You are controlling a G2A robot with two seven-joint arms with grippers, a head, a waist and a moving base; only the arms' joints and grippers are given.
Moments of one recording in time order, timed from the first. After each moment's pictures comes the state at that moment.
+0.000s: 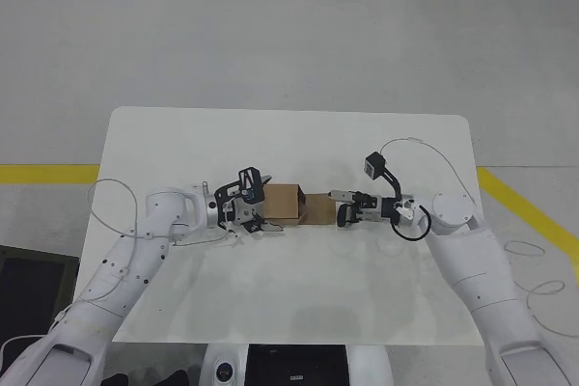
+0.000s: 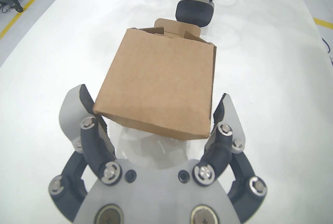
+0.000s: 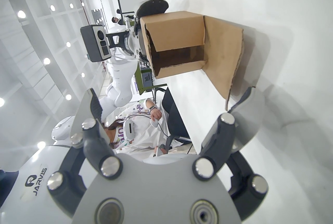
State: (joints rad) left arm 0.92 -1.07 -0.99 -1.30 1.39 -0.91 0.05; right arm -0.87 -1.21 1.14 -1.05 0.33 -0.21 1.24
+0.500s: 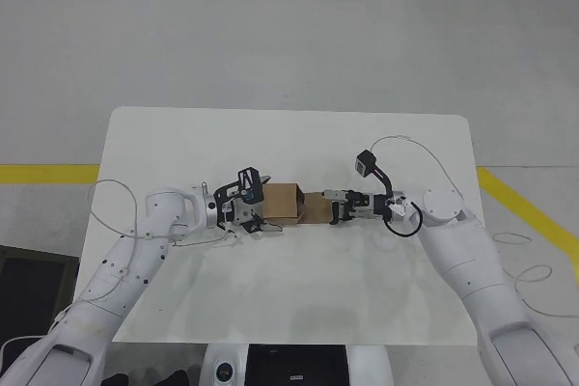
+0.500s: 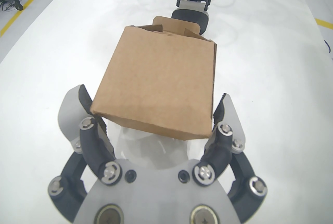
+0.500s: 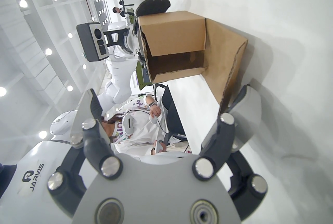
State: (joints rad) left arm 0.92 -1.07 -0.99 -1.29 1.39 -0.91 0.05; right arm -0.77 -1.25 1.05 -0.88 0.40 -0.33 1.27
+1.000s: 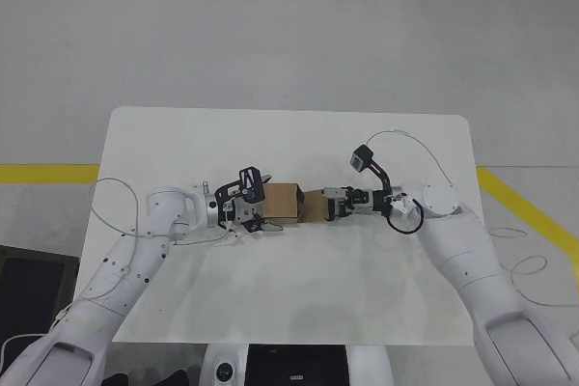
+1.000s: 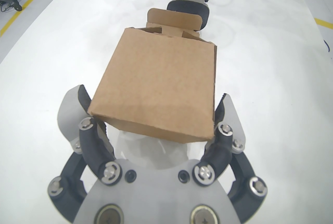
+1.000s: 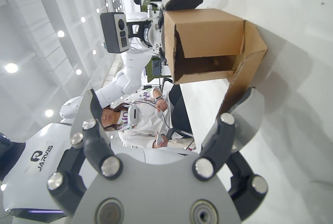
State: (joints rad) left arm 0.91 -1.07 -0.98 -1.28 1.39 -0.92 0.05; right arm -0.71 -1.27 1.00 -0.82 0.46 -0.42 1.34
